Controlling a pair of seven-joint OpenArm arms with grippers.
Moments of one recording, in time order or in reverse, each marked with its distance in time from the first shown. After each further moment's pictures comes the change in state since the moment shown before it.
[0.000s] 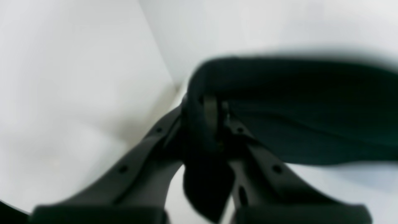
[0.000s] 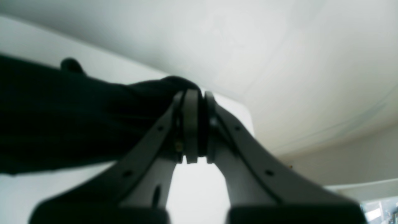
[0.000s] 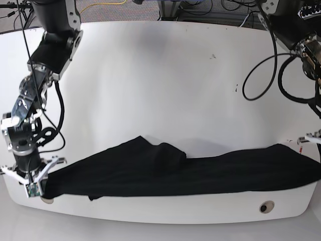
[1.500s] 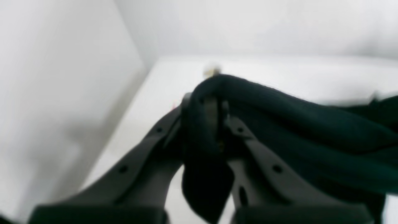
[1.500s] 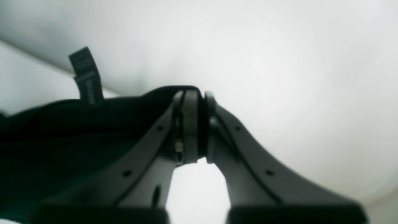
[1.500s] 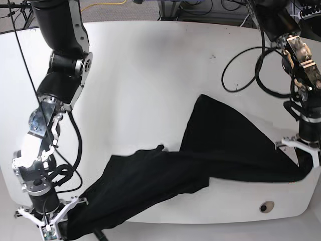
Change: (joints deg) left arm -1.2 5.5 9.4 -0.5 4.3 8.4 -7.3; right arm 17.0 -6.2 -7.0 -11.4 -1.2 -1.0 5.9
